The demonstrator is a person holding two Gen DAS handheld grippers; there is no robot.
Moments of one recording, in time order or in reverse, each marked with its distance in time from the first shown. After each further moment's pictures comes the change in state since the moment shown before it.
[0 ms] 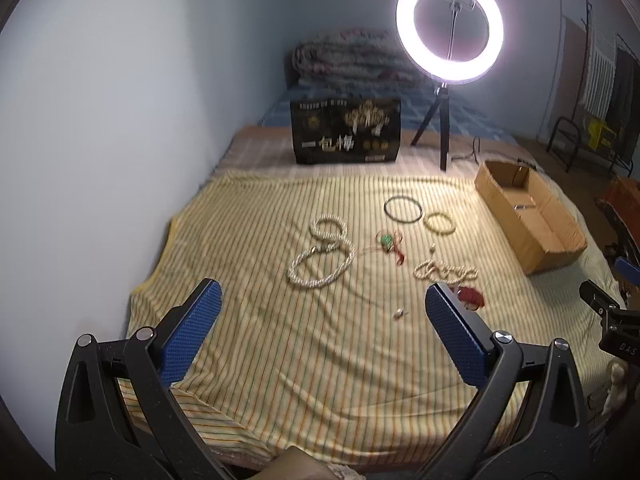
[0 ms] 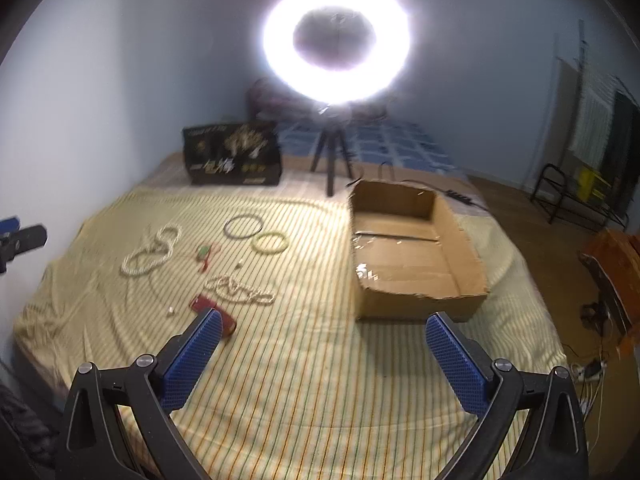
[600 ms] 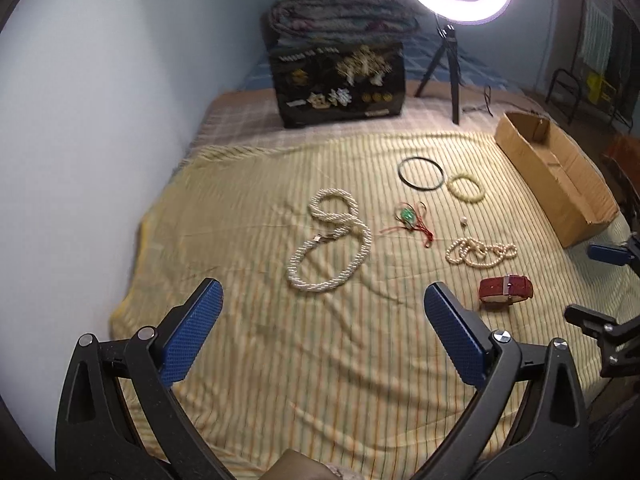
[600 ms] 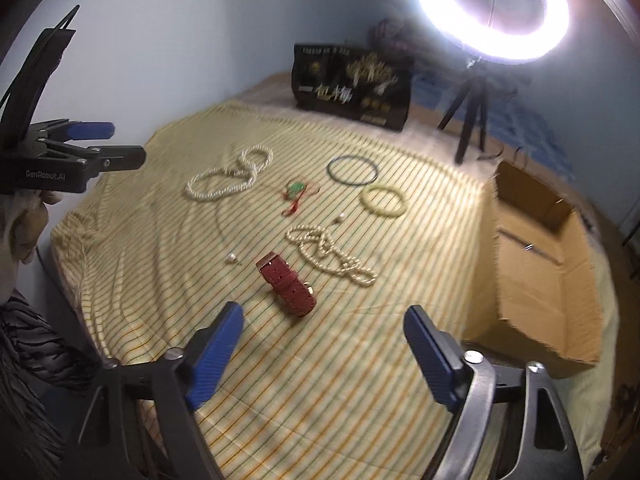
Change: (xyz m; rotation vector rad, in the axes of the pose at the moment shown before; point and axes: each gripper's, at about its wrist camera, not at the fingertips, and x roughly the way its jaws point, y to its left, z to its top) left arm 0.091 0.000 0.020 0.104 0.162 -0.029; right arm 0.080 0.051 0.009 -0.274 0.214 0.334
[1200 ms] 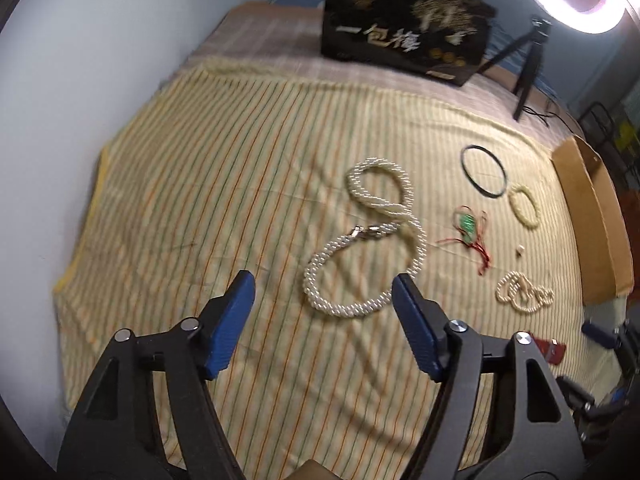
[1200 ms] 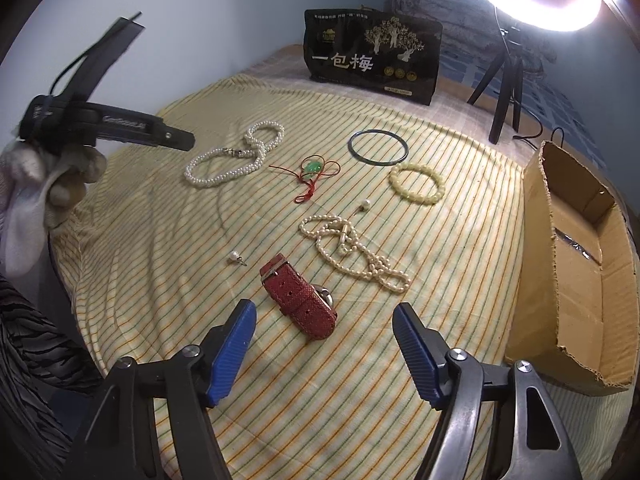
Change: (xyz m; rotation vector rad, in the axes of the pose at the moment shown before) left arm 0.102 0.055 0.024 -0.253 0.244 -0.057; right arm 0.047 0.004 0.015 0.001 0.090 0.064
